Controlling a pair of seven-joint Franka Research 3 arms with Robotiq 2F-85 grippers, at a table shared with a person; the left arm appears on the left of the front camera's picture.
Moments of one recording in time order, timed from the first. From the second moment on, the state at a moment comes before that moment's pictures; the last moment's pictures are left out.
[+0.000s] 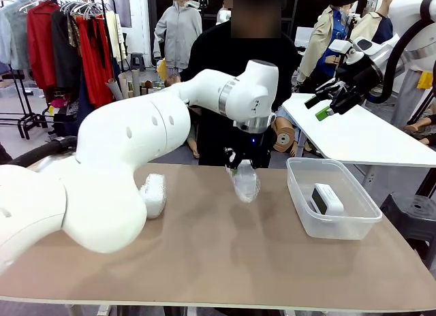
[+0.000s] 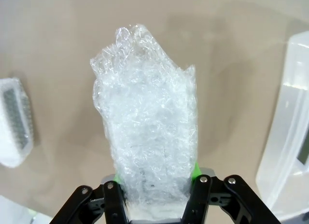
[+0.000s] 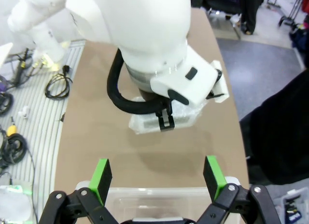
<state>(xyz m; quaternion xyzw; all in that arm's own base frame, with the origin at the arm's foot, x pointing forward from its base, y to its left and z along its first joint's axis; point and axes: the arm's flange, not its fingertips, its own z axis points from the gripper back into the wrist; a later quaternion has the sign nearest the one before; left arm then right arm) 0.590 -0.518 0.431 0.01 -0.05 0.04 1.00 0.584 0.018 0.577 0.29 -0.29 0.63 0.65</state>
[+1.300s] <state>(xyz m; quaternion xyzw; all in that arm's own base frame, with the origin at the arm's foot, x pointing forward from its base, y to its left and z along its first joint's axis) 0.536 -0.440 0.646 0.02 -0.09 -0.08 0.99 0.584 0.018 0.577 0.29 -0.29 0.63 0.65</state>
